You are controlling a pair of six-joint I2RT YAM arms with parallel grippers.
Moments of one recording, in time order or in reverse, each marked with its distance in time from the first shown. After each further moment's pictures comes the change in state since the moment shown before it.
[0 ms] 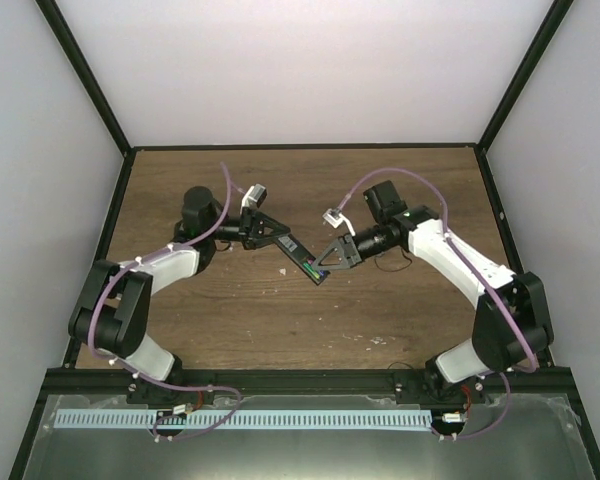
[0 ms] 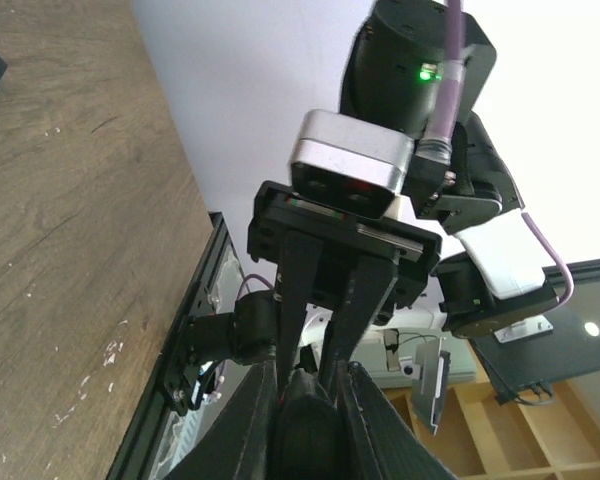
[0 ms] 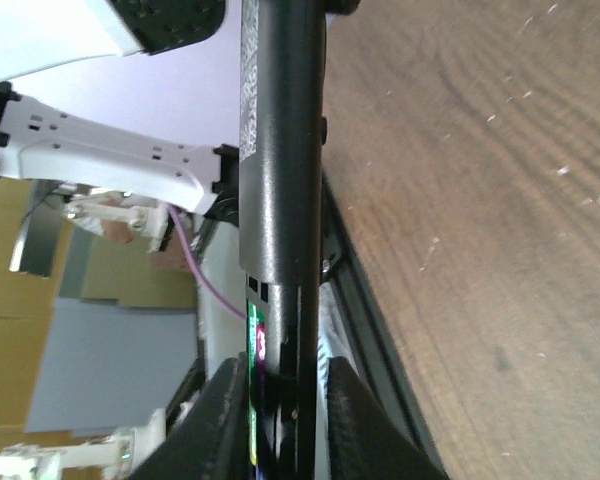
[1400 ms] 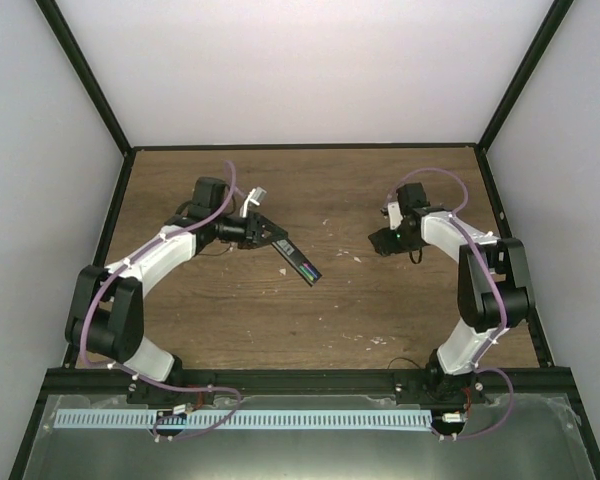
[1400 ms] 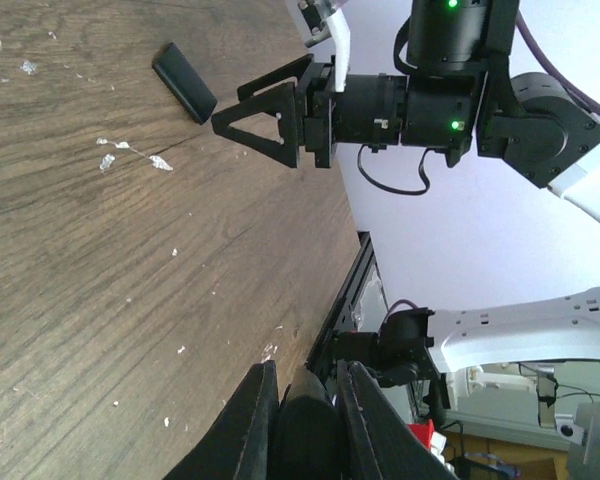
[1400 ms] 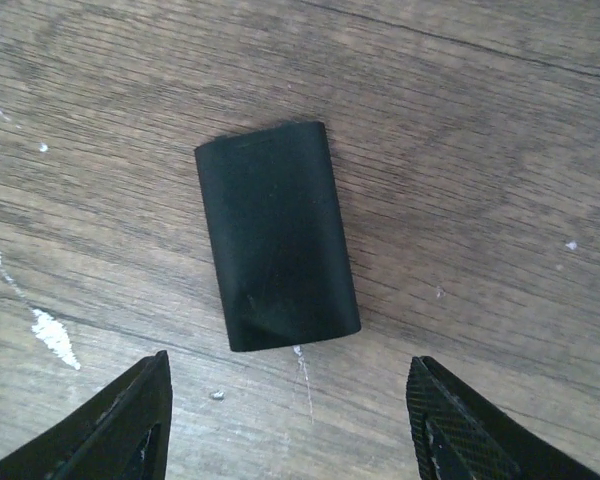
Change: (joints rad) left arm -0.003 -0.052 0.222 -1.034 -0.260 0.793; right arm -0.290 0.200 -0.070 0.199 1.083 -0.110
